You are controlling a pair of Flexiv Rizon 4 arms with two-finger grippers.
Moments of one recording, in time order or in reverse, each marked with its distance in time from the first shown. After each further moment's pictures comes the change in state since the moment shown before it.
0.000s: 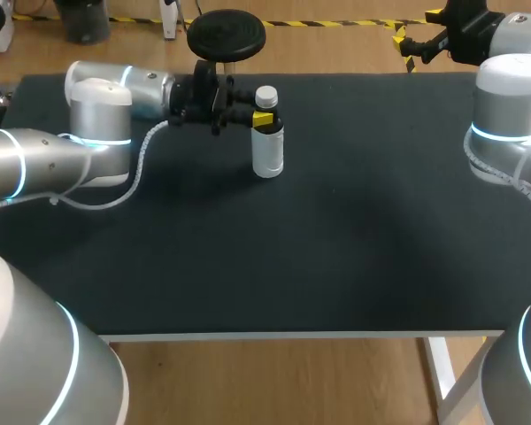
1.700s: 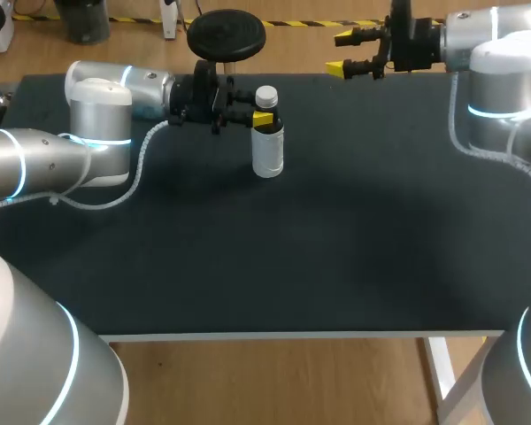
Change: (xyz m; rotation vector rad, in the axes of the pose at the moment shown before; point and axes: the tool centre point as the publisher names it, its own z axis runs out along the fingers) left arm 0.000 0.000 0.000 0.000 0.000 0.000; right arm 0.147 0.022 0.063 -0.119 0.636 -0.005
